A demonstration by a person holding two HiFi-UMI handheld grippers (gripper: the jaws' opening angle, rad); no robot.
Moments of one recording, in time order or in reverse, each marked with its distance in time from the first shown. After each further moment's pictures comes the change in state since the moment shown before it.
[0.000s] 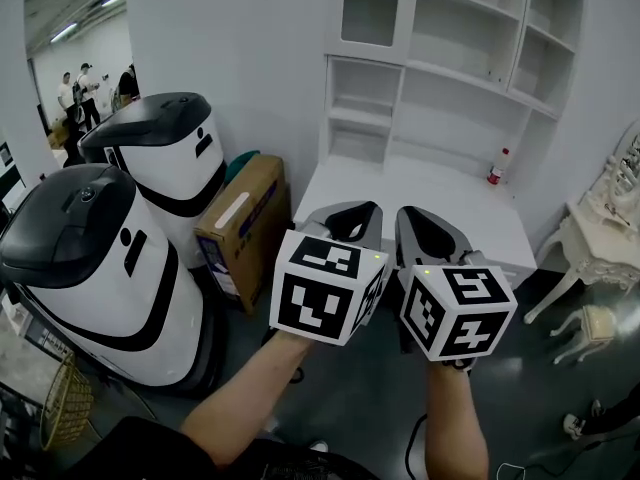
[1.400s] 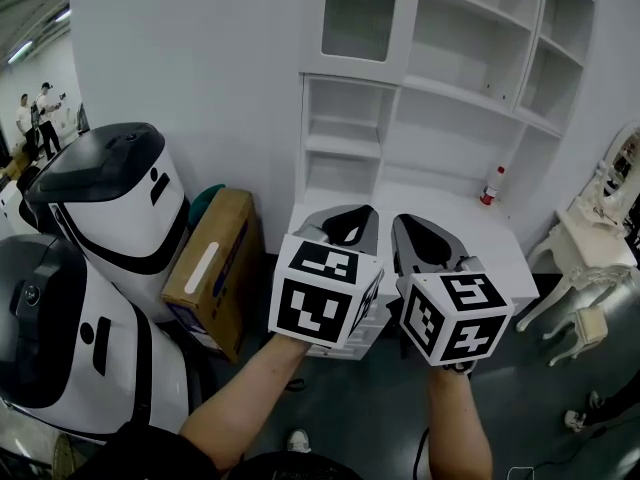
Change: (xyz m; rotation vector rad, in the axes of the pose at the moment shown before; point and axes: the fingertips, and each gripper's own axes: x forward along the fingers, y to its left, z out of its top) left arm 0.168 0.148 0.021 0.011 -0.011 -0.136; right arm 0.211 -0.055 0.009 -0.025 0.030 -0.105
